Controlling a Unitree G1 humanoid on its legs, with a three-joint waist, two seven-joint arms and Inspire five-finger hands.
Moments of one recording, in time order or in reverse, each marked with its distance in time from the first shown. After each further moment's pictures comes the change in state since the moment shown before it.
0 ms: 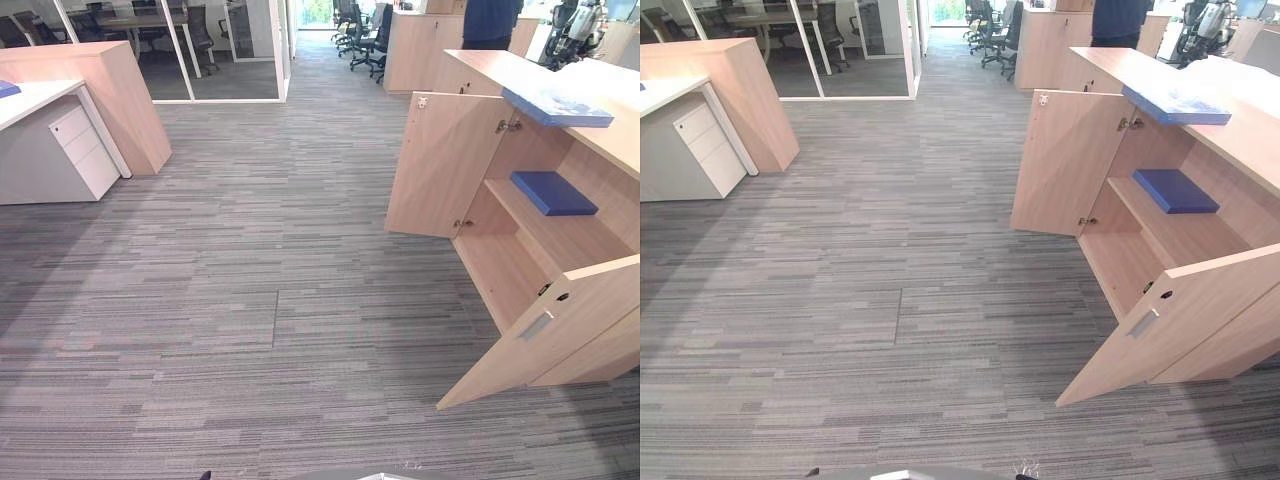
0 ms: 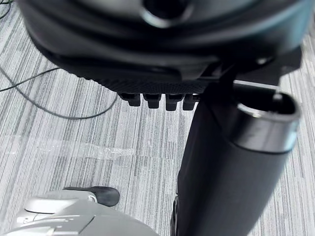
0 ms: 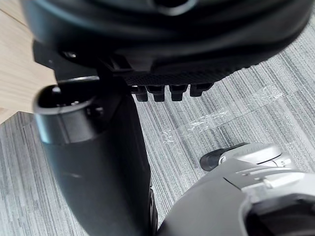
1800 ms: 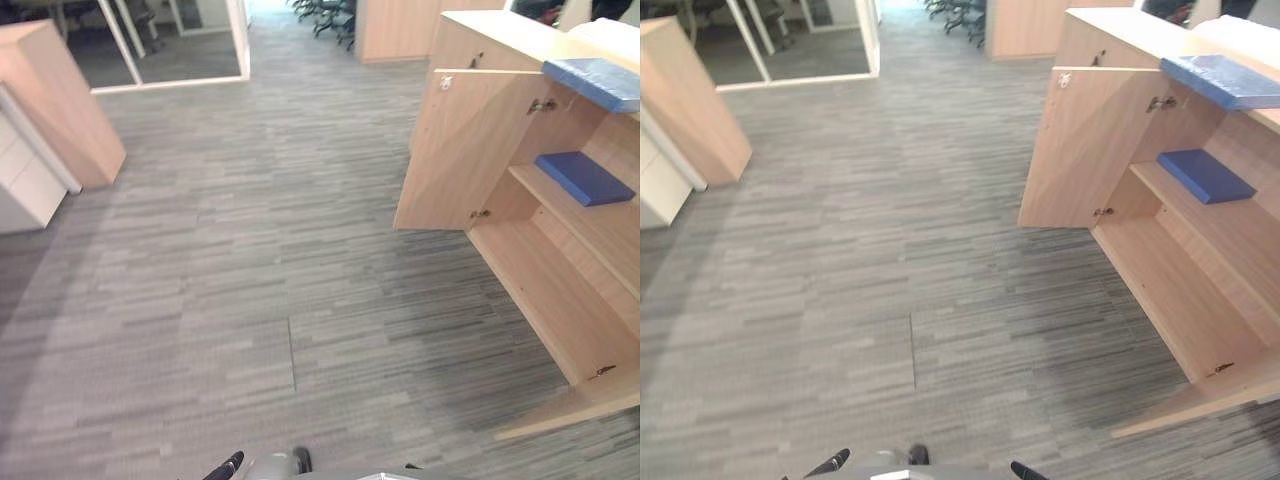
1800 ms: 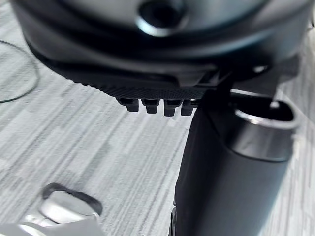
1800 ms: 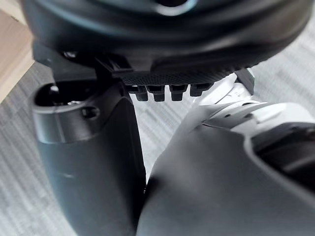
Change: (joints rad) left arm 0.015 -0.074 0.248 -0.087 -0.225 -0.040 0.047; right arm -0.052 0.033 -0.114 -0.001 0.043 0.019 0.027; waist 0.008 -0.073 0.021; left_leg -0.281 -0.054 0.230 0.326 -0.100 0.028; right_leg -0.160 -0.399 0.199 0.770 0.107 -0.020
